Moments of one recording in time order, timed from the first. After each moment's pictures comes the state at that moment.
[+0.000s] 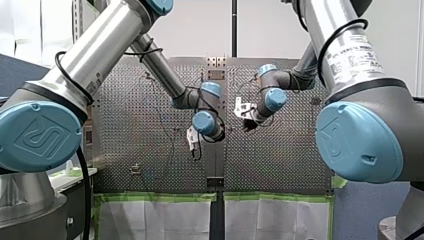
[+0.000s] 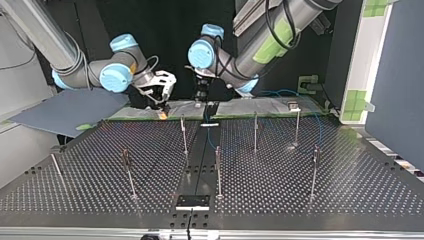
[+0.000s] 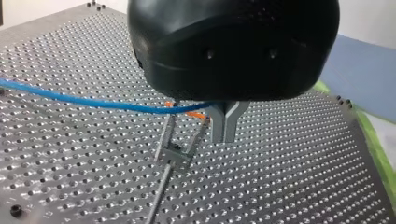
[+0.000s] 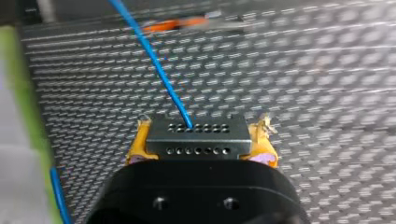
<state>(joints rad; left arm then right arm) -0.61 -2.16 -1.67 -2.68 -1.90 -1.91 2.04 -1.08 1.60 -0.12 1.40 1.68</state>
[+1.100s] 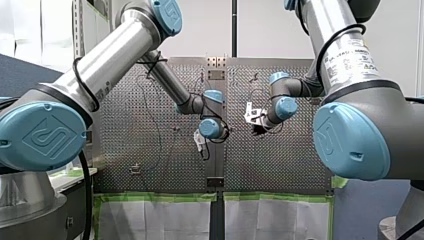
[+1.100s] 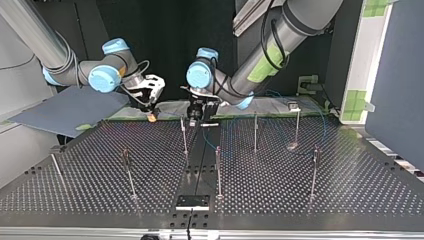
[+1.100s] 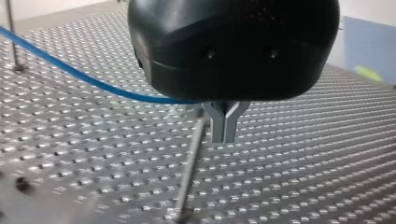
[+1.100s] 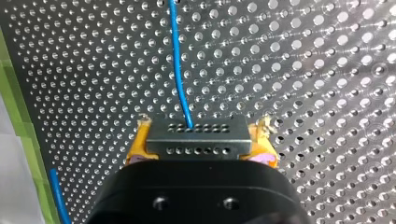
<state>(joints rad) -0.56 -2.28 -1.48 -2.62 -1.85 -1.94 1.95 -1.06 1.64 -0.23 1.33 1.70</state>
